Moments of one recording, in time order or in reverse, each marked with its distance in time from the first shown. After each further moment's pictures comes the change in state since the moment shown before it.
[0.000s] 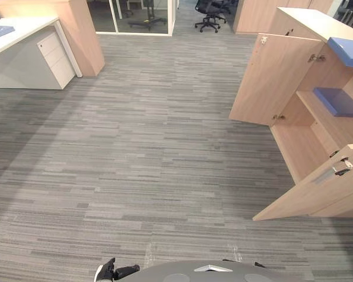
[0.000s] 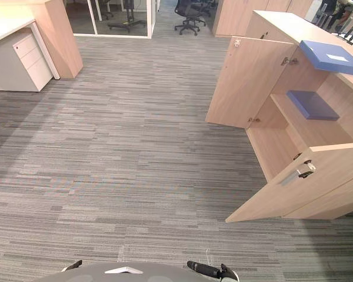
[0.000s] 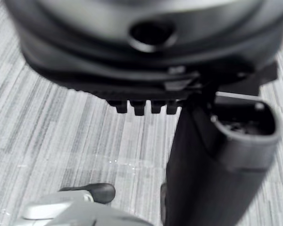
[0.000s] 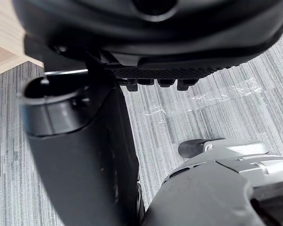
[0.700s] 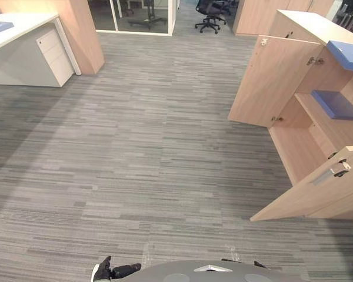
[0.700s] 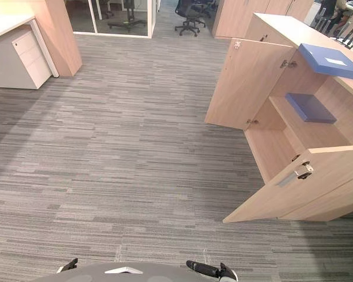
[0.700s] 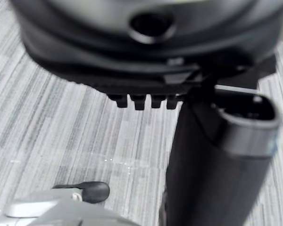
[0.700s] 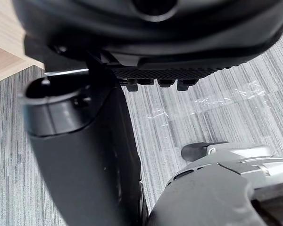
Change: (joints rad) left arm 0.010 0.002 0.011 -0.013 0.000 -0.030 0.057; right arm -0.004 0.012 0.014 -0.001 0.010 -0.008 -0.016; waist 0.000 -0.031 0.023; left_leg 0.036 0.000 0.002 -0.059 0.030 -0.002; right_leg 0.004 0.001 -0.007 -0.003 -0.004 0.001
